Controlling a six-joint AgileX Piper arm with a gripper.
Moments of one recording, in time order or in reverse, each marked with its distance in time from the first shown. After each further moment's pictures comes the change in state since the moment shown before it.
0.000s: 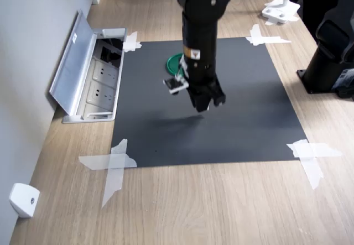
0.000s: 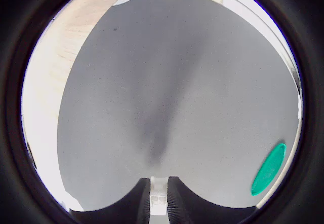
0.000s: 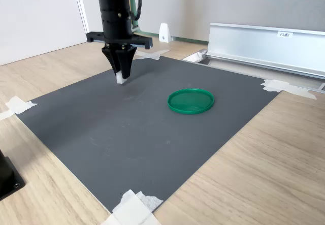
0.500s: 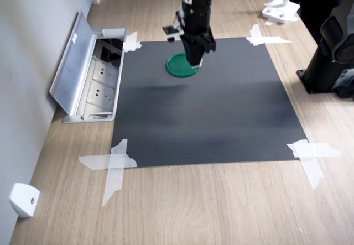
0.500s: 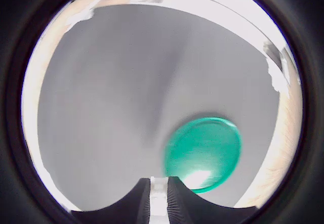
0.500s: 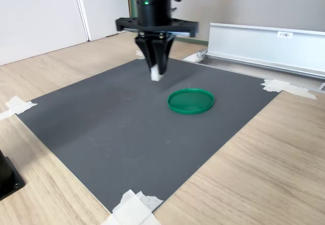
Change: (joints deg) arm -22.9 -3.6 0.0 -0.4 -0.2 -17.6
